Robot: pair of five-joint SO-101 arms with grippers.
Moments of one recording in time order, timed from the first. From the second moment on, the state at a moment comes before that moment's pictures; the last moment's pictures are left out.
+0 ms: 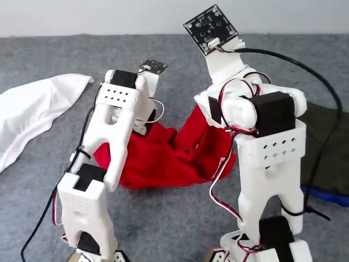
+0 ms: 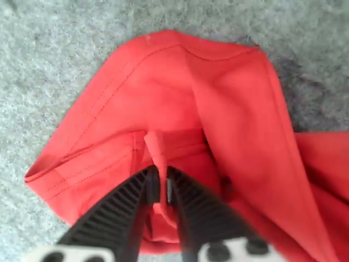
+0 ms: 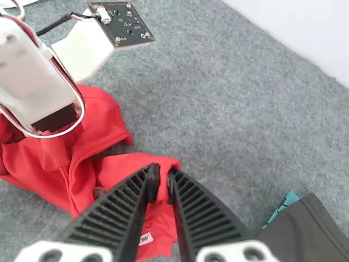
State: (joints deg) left arm 10.9 24.6 -20.1 99.0 -4.0; right arm -18.7 -10.7 -33.0 100.7 17.7
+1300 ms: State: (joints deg) left arm -6.6 -55.3 28.7 98.6 -8.7; right arm -7.4 -10.5 -28.0 100.7 17.7
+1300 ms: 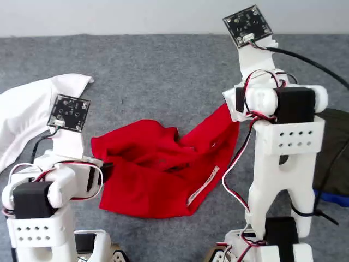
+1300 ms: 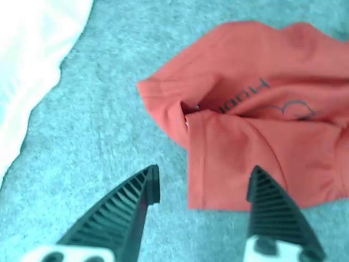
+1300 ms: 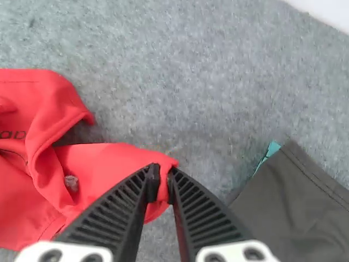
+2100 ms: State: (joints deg) left arm -41.6 -55.9 21.1 95.3 -14.3; right arm -4.0 11.5 -27.9 47.8 17.7
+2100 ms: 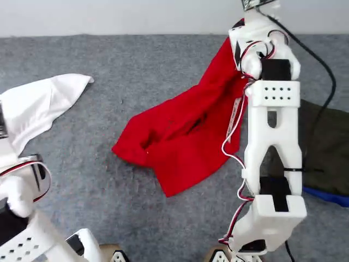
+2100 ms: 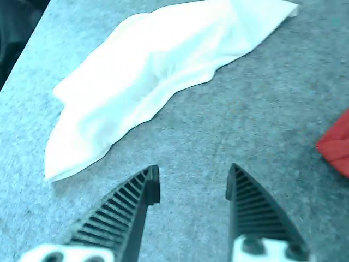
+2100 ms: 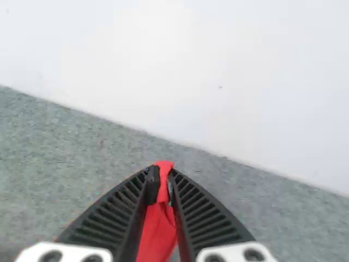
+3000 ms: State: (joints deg) left arm -42.1 -55.9 21.1 95.3 -14.3; right arm -23.6 11.5 -25.9 100.5 17.7
